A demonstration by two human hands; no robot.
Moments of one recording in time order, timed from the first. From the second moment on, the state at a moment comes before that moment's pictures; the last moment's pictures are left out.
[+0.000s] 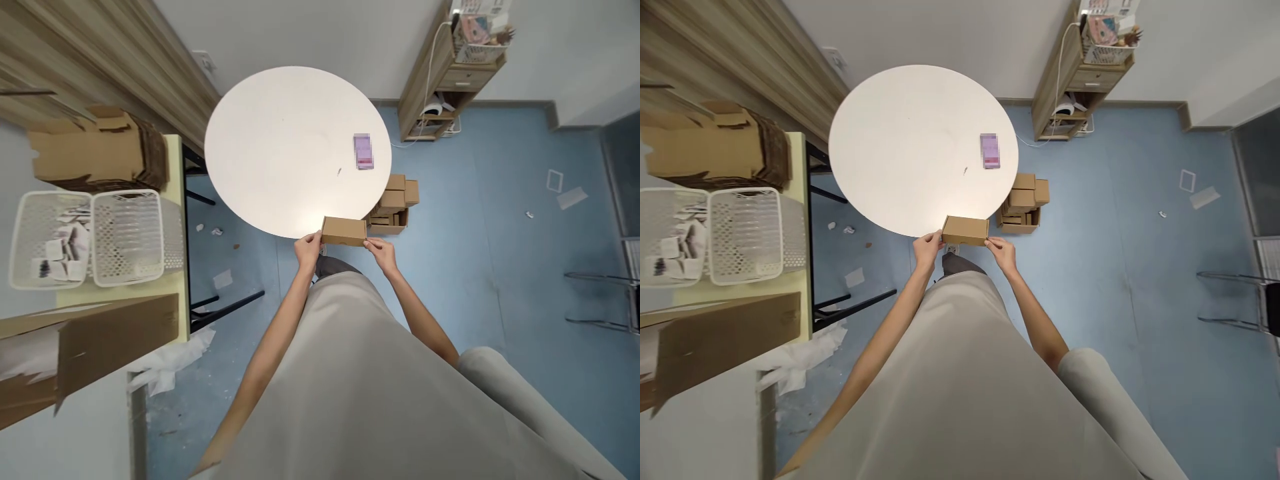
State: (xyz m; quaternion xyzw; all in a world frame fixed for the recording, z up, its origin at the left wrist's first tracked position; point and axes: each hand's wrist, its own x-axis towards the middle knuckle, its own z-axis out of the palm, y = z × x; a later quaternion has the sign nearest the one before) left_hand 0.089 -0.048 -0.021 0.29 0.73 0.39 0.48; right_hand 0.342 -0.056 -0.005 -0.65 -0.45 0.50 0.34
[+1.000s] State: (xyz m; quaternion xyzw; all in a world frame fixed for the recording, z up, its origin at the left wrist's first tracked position) left_hand 0.431 0.187 -0.042 0.74 0.55 0.04 0.39; right_hand 0.598 0.027 -0.097 -0.76 -0.12 0.53 0.36
